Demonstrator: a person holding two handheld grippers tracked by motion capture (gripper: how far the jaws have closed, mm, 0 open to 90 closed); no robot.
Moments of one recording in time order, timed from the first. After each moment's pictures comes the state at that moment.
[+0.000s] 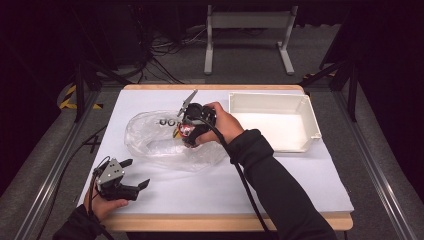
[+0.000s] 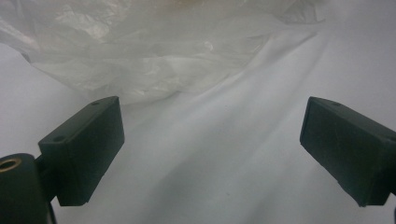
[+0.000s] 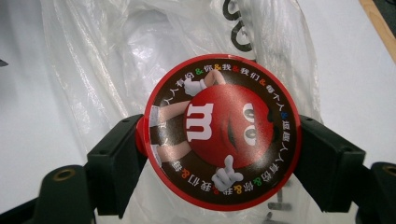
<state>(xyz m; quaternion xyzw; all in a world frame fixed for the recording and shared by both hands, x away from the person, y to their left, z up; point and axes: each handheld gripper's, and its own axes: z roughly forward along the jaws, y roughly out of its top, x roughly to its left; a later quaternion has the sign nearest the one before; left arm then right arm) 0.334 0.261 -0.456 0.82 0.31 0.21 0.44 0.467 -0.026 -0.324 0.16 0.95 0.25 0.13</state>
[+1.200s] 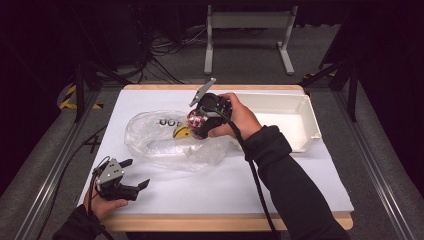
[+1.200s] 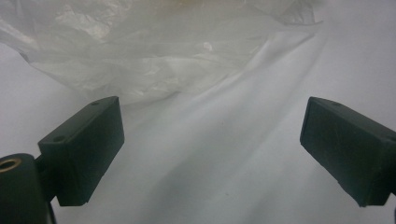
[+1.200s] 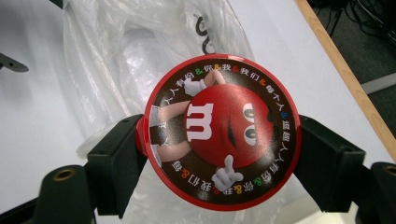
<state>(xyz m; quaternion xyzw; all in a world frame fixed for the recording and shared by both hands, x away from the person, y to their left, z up) 0.335 0.262 -0.456 0.82 0.31 0.20 0.44 0.453 -0.063 -0.278 0.17 0.94 0.27 0.16</state>
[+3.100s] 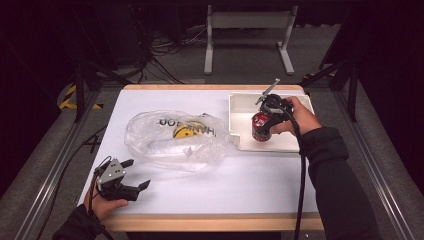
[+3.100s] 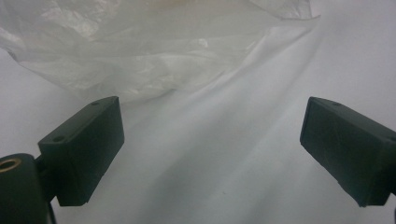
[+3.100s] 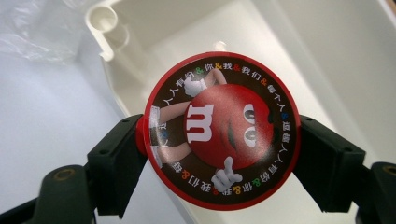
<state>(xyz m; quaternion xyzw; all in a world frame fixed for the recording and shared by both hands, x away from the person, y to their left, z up) 0.336 0.260 -0.456 0.82 0.30 0.19 0.44 0.489 -0.225 -0.316 0.30 0.93 0.15 0.13</state>
